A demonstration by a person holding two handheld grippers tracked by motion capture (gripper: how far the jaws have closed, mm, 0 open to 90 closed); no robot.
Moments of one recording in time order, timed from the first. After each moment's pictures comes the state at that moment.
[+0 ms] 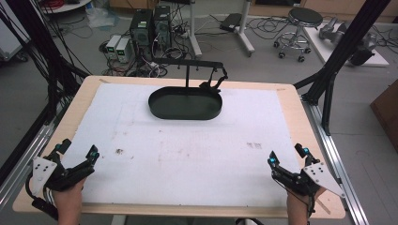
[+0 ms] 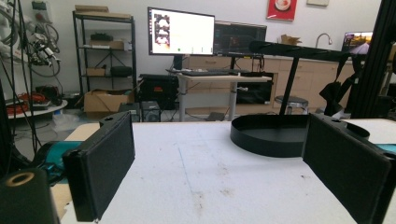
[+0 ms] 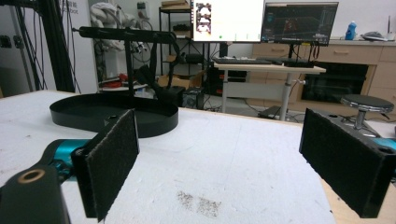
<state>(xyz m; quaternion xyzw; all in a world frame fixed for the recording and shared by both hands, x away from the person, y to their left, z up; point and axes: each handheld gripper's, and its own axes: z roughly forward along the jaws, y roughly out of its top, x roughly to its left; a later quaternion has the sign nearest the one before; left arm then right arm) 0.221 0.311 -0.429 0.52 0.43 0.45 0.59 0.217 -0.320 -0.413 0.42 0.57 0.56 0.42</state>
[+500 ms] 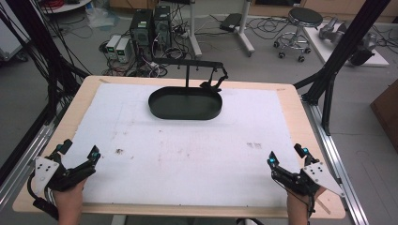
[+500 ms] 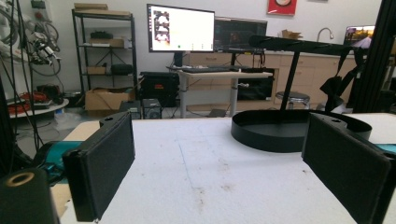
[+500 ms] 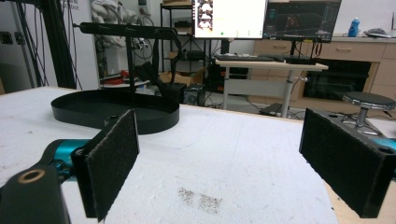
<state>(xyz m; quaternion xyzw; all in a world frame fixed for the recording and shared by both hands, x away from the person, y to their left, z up) 0.222 0.309 -0.431 0.52 0.43 0.45 0.58 0.217 -0.320 -0.413 0.43 0.58 0.56 0.42</state>
